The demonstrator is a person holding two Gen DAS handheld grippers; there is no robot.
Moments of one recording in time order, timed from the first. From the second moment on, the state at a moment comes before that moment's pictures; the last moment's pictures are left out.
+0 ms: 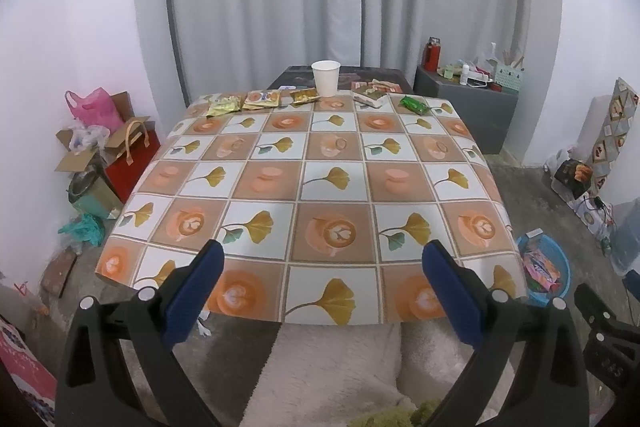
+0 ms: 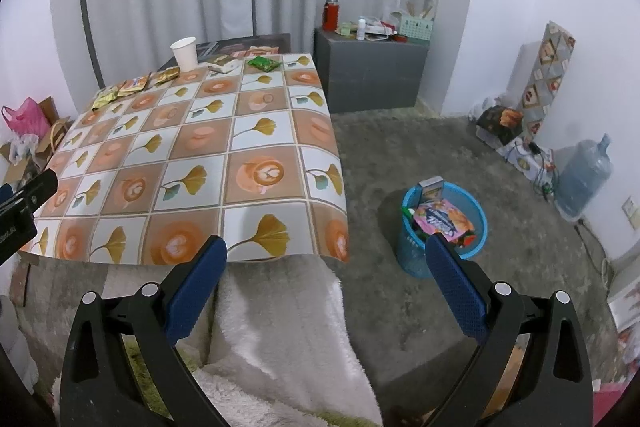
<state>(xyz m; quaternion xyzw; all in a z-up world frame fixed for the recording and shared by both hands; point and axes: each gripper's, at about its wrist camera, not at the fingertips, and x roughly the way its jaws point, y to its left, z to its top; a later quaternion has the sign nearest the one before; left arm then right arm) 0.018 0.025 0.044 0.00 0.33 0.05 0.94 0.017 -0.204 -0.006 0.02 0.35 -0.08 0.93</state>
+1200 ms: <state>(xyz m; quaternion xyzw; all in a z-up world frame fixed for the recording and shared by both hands) 0.031 0.011 0.043 0.00 0.35 0.02 0.94 0.019 -0.213 -0.013 0.02 0.36 -0.09 0.93</state>
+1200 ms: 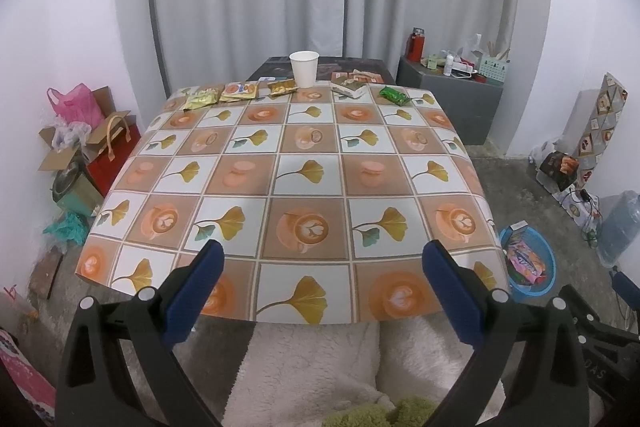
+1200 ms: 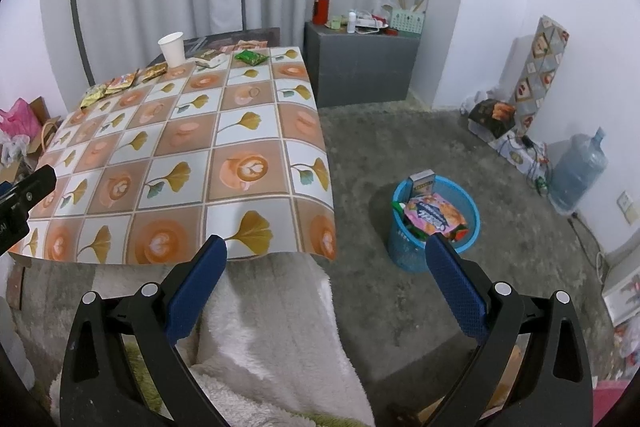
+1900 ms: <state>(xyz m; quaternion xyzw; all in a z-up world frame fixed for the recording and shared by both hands) 0.030 0.011 0.043 0.00 0.35 0.02 0.94 0.019 -0.216 -0.013 0.02 0.36 -0.09 0.93</state>
